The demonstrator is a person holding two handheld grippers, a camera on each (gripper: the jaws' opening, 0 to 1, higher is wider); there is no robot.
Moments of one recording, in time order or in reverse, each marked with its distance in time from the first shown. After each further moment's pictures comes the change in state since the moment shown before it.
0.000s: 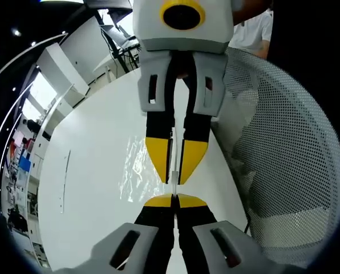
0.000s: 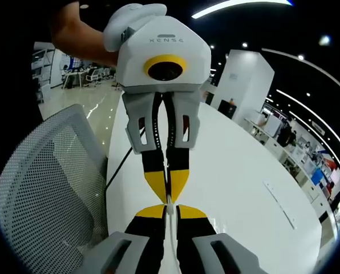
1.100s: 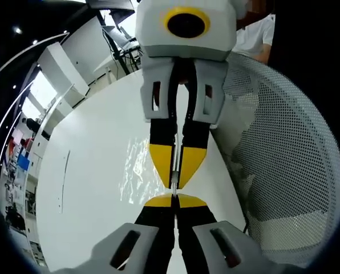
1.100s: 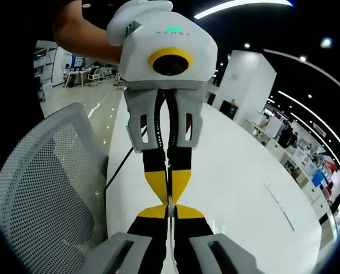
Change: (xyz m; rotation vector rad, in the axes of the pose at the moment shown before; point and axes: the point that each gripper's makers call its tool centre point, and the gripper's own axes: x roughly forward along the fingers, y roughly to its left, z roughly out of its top) left arm 0.000 0.000 0.005 -0.017 -0.017 -0.004; right arm 0.000 0.000 -0.001 -0.010 -0.003 0.007
